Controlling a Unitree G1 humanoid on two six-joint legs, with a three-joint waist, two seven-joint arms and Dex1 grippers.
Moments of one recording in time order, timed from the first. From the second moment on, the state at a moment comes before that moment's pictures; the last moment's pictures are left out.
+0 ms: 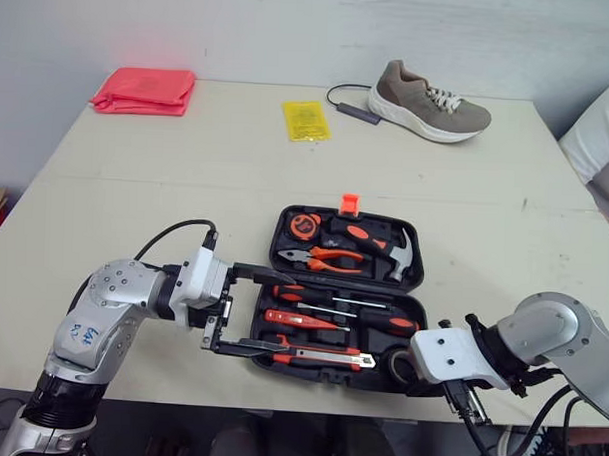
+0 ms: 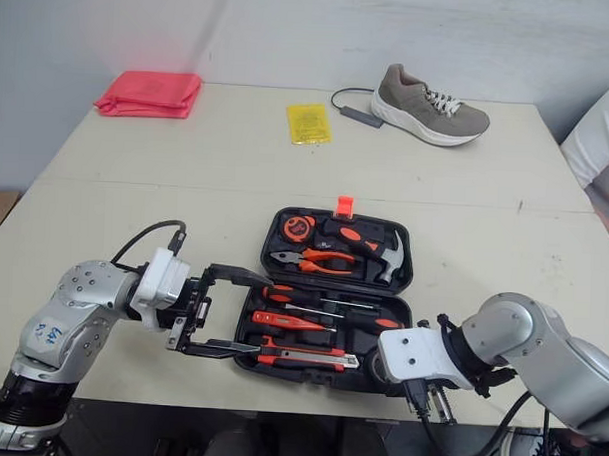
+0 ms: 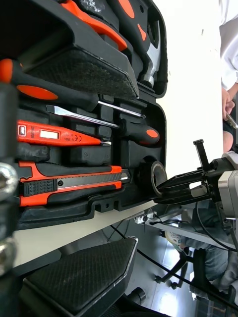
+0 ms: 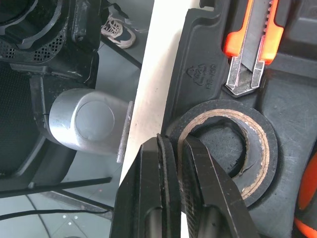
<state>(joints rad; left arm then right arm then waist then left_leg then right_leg) -0.25 0.67 -0.01 -0.34 -0.56 0.28 -1.25 -0.25 -1.22 0.29 -0.68 0.26 0.63 1.32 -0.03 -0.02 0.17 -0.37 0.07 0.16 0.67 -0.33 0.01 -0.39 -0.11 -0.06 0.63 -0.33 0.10</state>
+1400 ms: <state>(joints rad) -0.19 0.67 -0.01 -0.34 -0.56 0.24 -1.22 -0.34 -1.21 0.28 -0.66 0.41 0.81 1.37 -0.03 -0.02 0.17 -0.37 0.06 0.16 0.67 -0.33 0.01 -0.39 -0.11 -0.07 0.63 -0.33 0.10</state>
